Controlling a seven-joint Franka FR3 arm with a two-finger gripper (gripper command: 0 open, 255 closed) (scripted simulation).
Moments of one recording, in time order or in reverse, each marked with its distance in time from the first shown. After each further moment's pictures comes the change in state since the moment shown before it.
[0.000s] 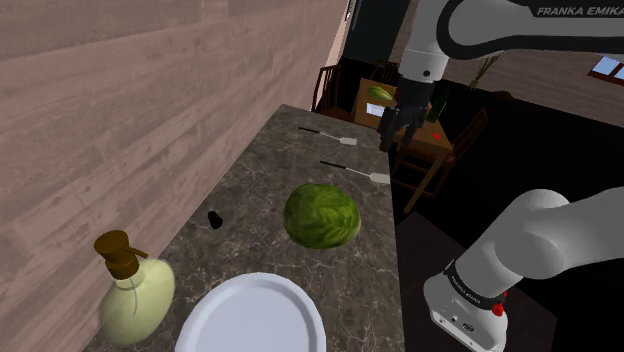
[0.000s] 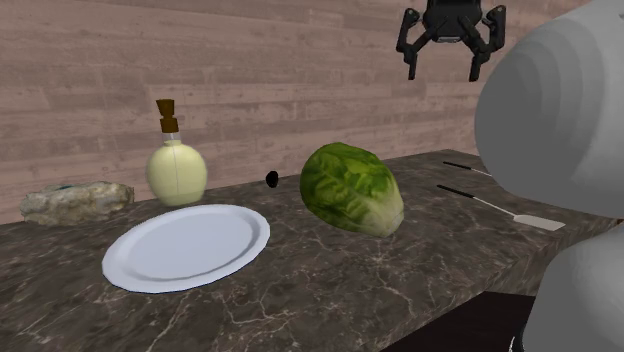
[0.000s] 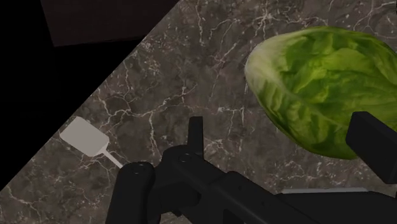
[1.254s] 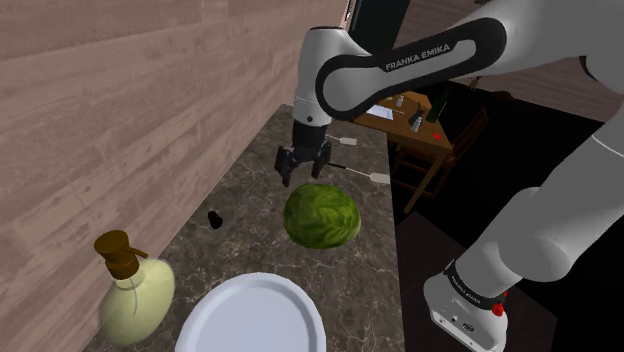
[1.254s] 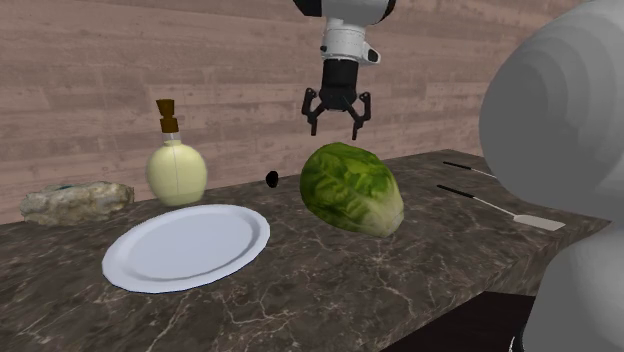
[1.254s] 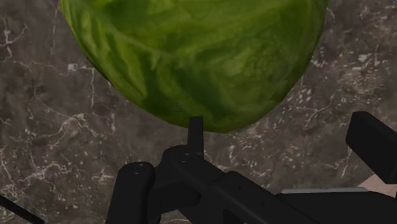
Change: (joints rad) arm 0.093 0.595 0.244 0.221 0.031 0.431 0.303
